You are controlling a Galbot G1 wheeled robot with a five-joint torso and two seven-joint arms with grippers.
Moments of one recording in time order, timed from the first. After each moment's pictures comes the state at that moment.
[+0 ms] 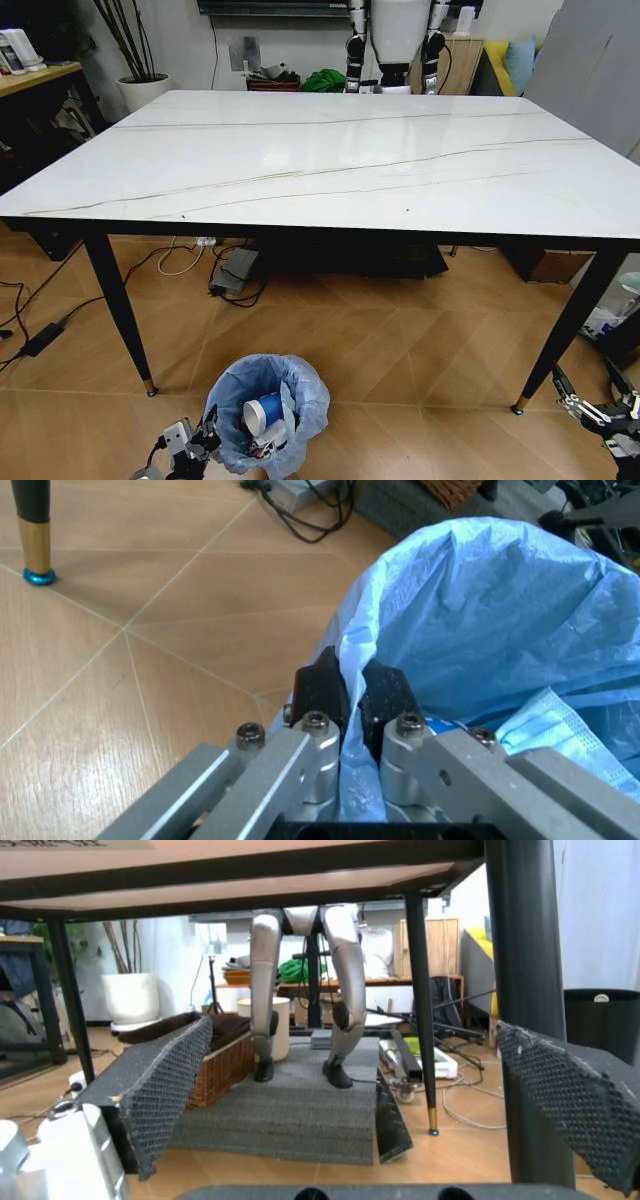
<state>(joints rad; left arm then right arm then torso) 1.83 -1.28 -0.48 -1.98 -0.73 0.02 -0.21 -1.77 1.36 1.17 1.73 0.76 0.45 -0.76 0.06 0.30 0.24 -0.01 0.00</state>
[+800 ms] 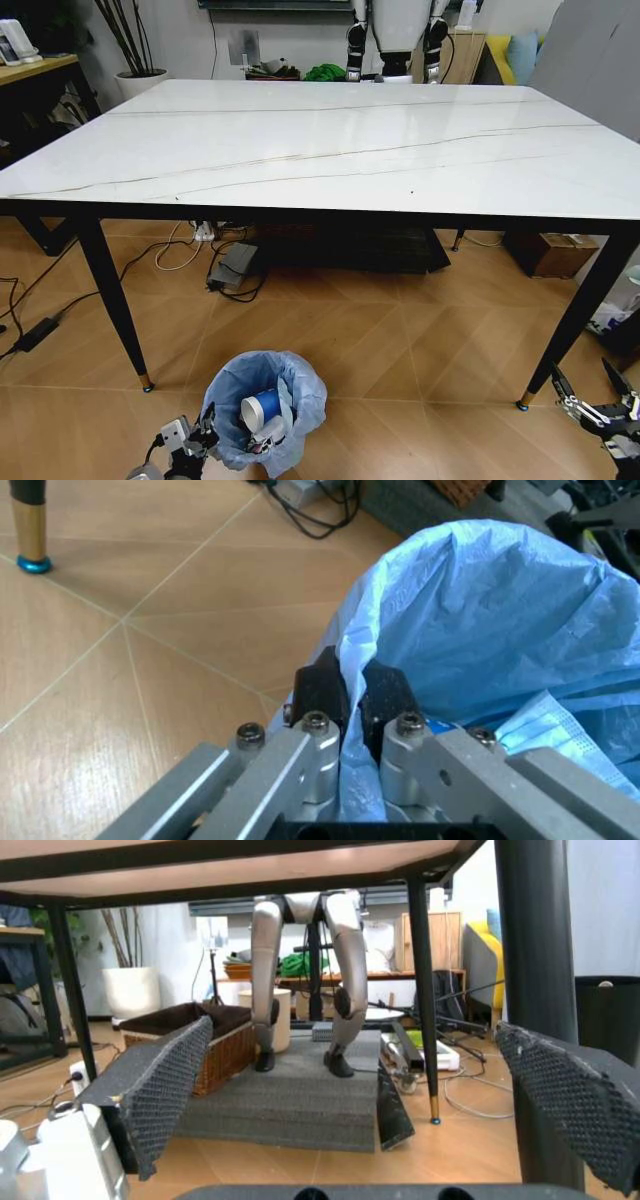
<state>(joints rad) 1.83 -1.28 -0.48 -2.01 -0.73 0.02 -0.22 -1.77 1.37 1.17 1.73 0.76 0.45 -0.77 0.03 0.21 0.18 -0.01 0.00</state>
